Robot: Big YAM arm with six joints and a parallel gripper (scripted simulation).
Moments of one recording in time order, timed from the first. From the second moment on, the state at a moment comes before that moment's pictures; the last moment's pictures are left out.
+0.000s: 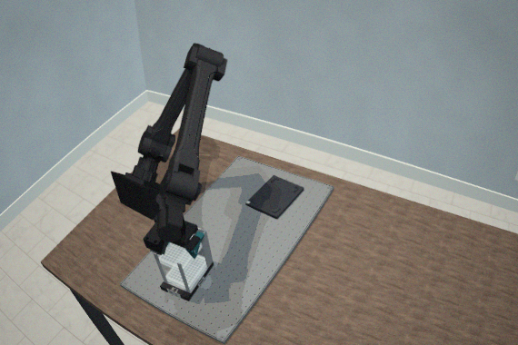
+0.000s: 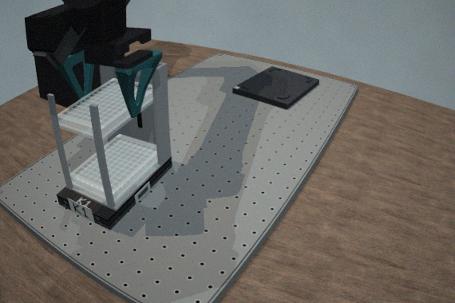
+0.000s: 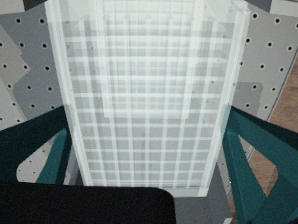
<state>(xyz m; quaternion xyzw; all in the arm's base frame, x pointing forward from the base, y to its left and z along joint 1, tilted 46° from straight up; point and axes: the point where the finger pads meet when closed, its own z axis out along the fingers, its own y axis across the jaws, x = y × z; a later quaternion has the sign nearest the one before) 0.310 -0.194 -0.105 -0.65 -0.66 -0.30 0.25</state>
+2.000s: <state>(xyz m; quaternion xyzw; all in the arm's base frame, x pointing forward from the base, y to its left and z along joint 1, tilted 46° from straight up) 0.307 -0.237 -0.065 -0.65 -0.66 -0.30 0.25</state>
